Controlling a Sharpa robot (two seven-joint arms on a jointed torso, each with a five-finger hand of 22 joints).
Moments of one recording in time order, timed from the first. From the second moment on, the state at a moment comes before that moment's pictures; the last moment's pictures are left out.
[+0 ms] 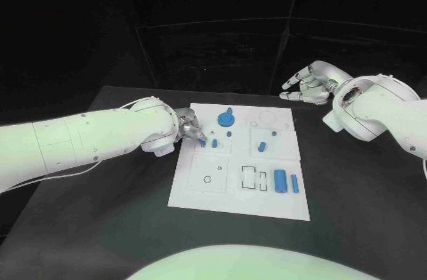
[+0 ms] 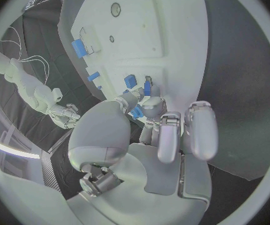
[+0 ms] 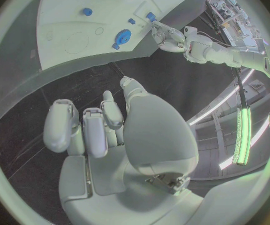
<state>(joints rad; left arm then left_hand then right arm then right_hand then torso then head) 1.26 -0.77 -0.13 1.46 -1.01 -0.08 -0.54 1.09 -0.02 0.60 -0.05 0.10 0.95 0.06 0.48 0.64 1.31 -0.01 1.07 1.02 1.47 -0.07 1.57 1.31 0.06 1.47 0.04 1.37 1.31 1.30 -0.79 0.01 1.42 -1.13 -0.29 -0.18 1.37 -0.08 0.07 0.20 0.39 0.90 0.16 0.15 0.07 1.32 0.07 1.20 1.25 1.46 -0.01 1.42 1.31 0.06 1.40 0.09 1.37 1.16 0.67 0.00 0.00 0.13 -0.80</state>
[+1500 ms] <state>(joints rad) 1.26 -0.77 -0.13 1.47 -1.05 -0.04 -0.57 1.08 -0.04 0.62 -0.05 0.10 0.95 0.06 0.51 0.65 1.32 -0.02 1.08 1.03 1.46 -0.07 1.57 1.31 0.06 1.47 0.04 1.37 1.31 1.30 -0.79 0.01 1.41 -1.13 -0.29 -0.18 1.37 -0.08 0.07 0.20 0.39 0.90 0.16 0.15 0.07 1.32 0.07 1.20 1.25 1.46 -0.01 1.42 1.31 0.06 1.40 0.09 1.37 1.16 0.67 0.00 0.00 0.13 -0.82</state>
